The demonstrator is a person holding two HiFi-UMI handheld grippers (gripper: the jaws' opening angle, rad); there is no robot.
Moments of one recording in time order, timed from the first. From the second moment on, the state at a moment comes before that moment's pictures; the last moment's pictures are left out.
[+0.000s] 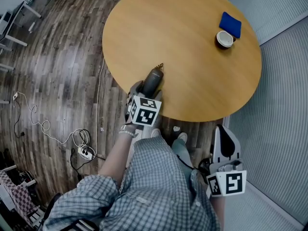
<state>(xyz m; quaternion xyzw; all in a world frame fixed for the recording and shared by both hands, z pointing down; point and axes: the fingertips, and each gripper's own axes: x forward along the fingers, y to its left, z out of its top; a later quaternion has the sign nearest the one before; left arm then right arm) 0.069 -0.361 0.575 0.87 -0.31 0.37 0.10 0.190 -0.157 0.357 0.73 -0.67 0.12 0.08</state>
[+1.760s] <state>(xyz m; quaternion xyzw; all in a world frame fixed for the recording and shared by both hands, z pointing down) 0.119 -0.265 0.252 0.94 -0.33 0.05 -0.01 0.230 -0.185 0.237 0.64 -0.77 -0.01 0.01</state>
